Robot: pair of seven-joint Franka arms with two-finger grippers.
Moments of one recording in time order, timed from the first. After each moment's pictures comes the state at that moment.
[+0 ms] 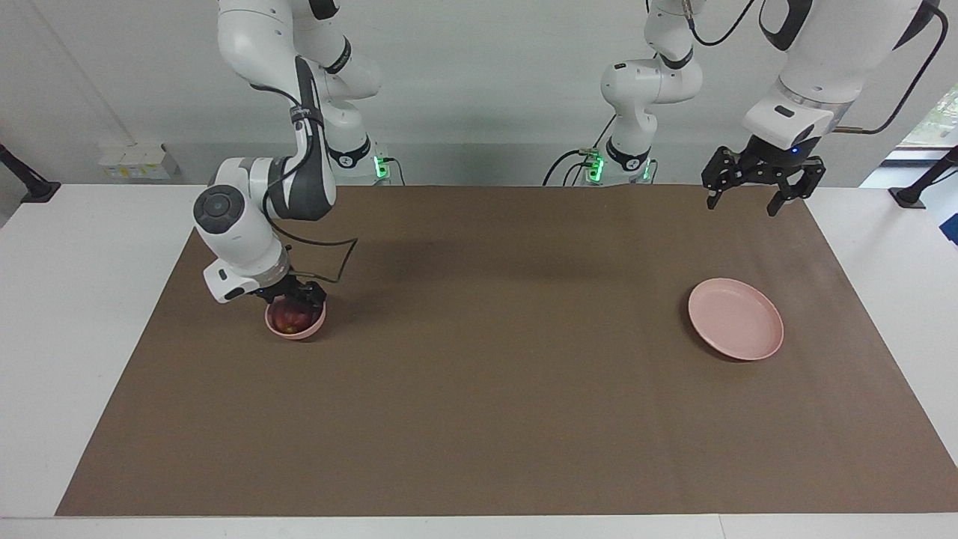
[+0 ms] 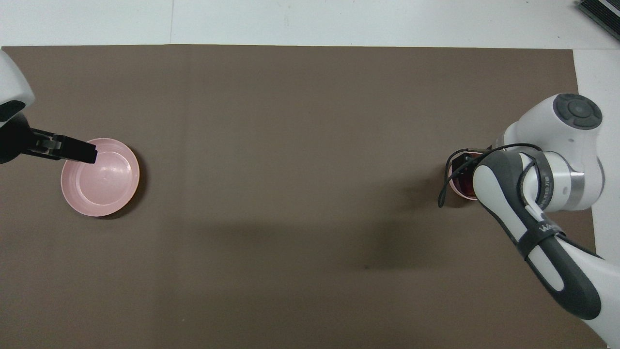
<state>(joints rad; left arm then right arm) 0.04 -0.01 -0.17 -1.55 0.01 1.59 0.11 0.06 0.23 -0.07 -1.85 -0.03 1.96 0.18</state>
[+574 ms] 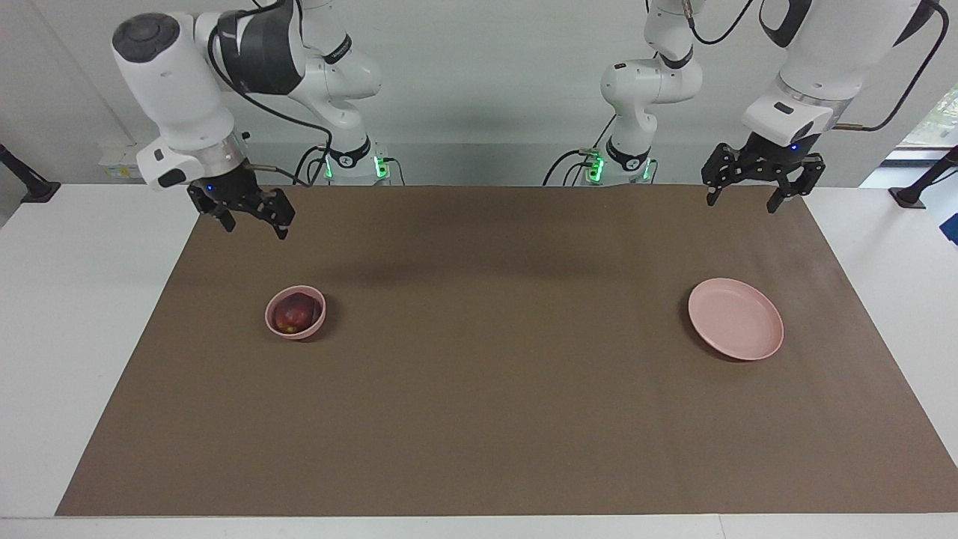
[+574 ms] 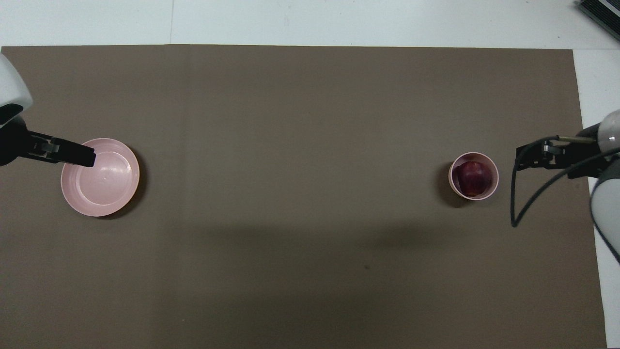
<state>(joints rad) 0.04 -0.01 -0.17 -1.55 0.01 1.58 0.11 0.06 -0.04 -0.07 -1.68 -0.03 1.61 0.17</state>
